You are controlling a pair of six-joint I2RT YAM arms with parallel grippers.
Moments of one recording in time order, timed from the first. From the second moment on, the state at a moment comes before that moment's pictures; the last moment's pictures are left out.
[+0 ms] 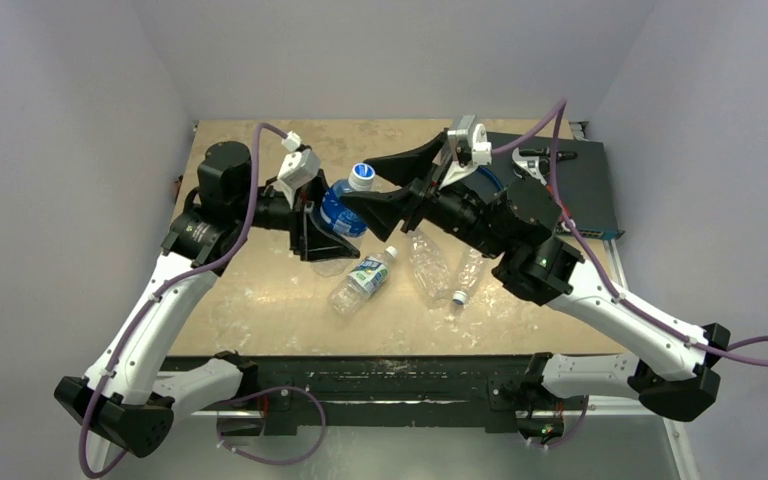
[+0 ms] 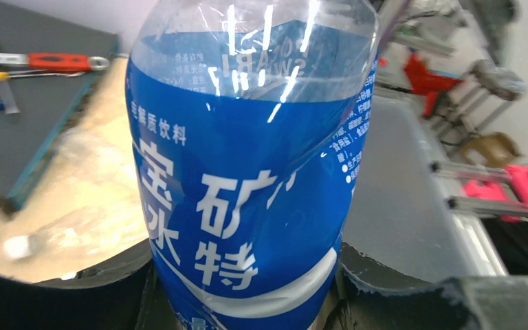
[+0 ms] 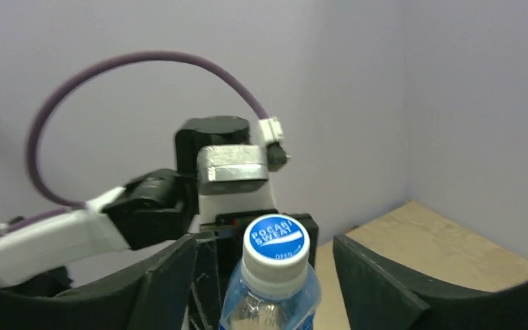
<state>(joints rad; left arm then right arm) -0.41 1.08 1.24 -0.35 1.27 -0.12 1.01 1.15 1.36 0.16 -0.12 0.26</state>
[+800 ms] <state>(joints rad) -0.41 1.06 1.22 -0.49 0.58 0.21 1.03 1.40 1.57 -0.08 0.42 0.38</state>
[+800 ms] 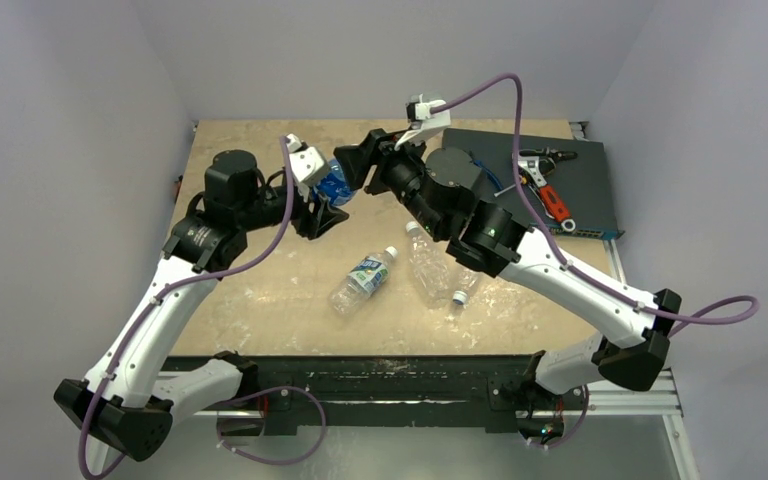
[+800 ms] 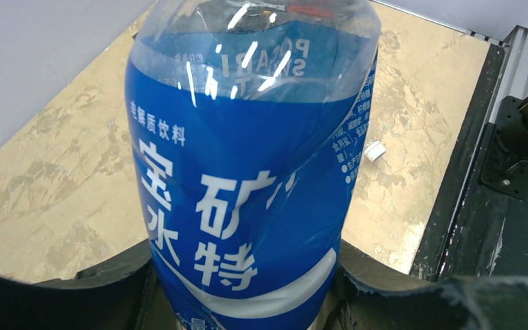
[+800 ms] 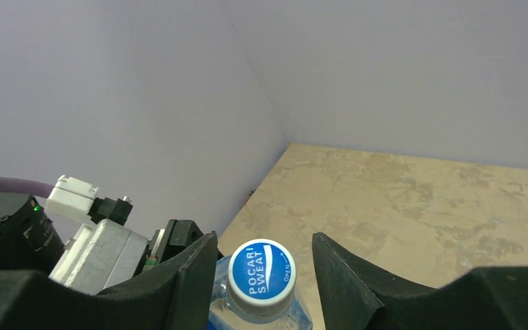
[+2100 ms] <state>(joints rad) -0.41 1.07 1.28 -0.43 1.28 -0.08 0.91 1.20 1.35 0.29 -0.38 0.36</state>
